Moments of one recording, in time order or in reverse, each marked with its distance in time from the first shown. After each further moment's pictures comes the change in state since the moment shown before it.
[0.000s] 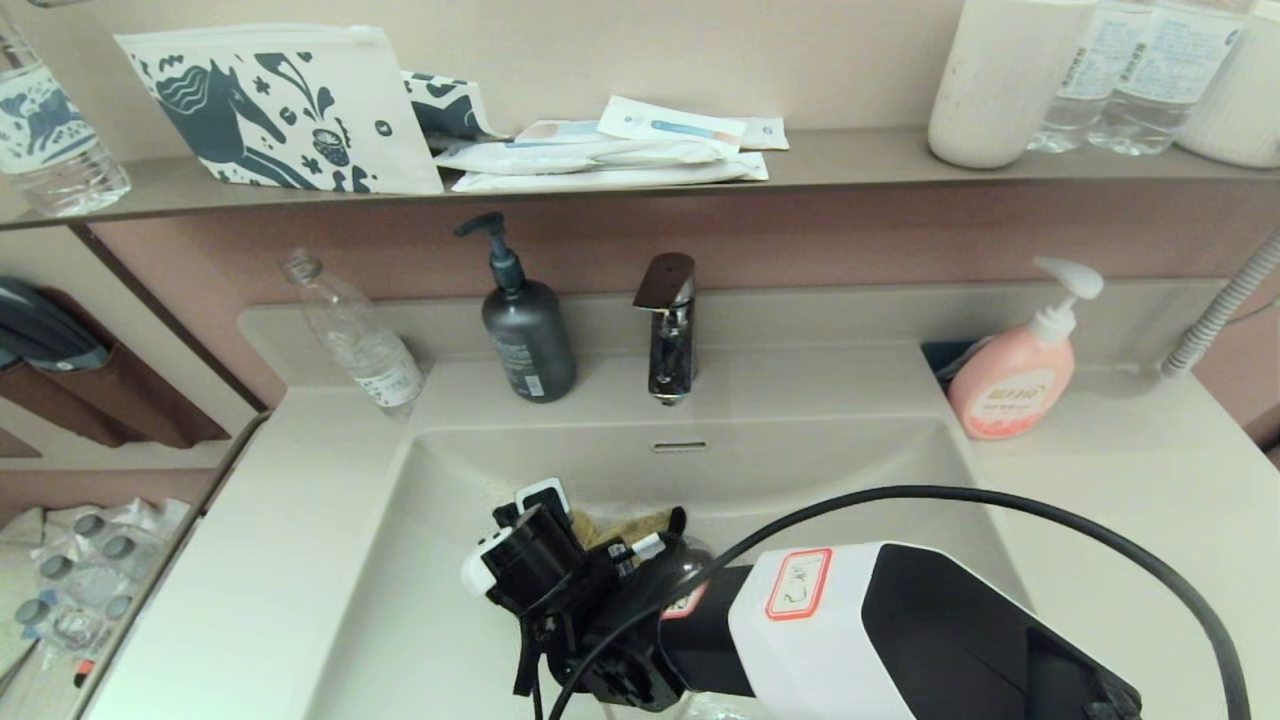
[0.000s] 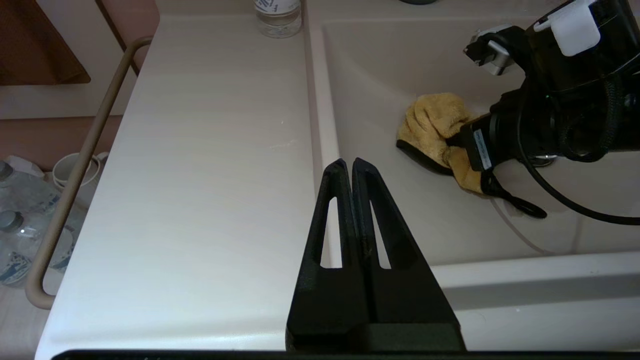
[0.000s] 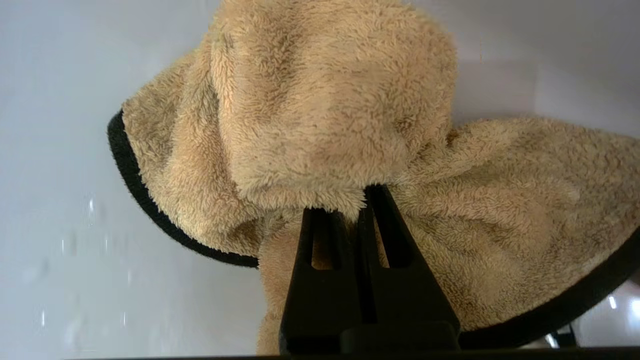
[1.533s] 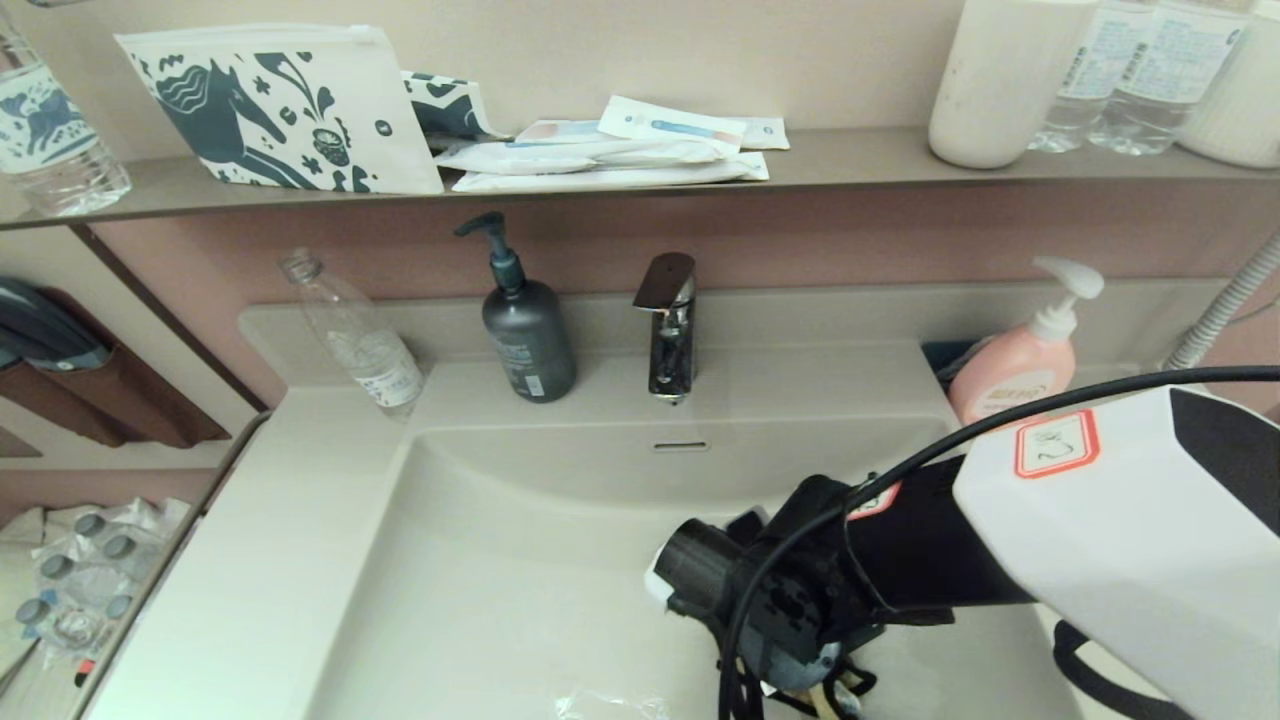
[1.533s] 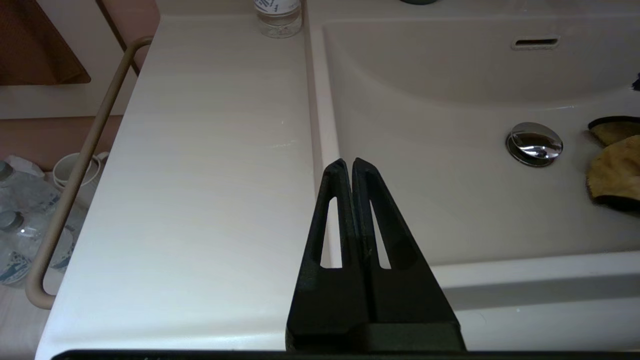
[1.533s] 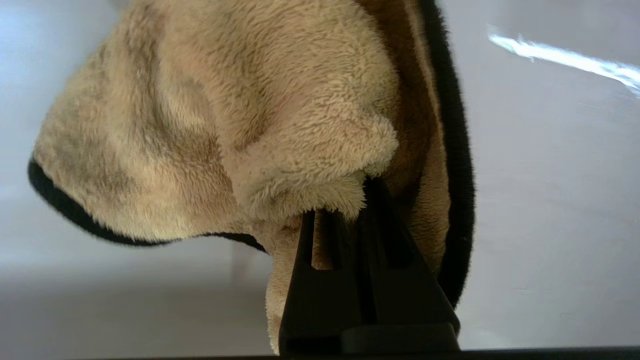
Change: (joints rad) left arm 0.000 0.000 0.000 0.000 -0.001 0.000; right arm -0.149 -0.372 0.478 0.647 -0.105 0.228
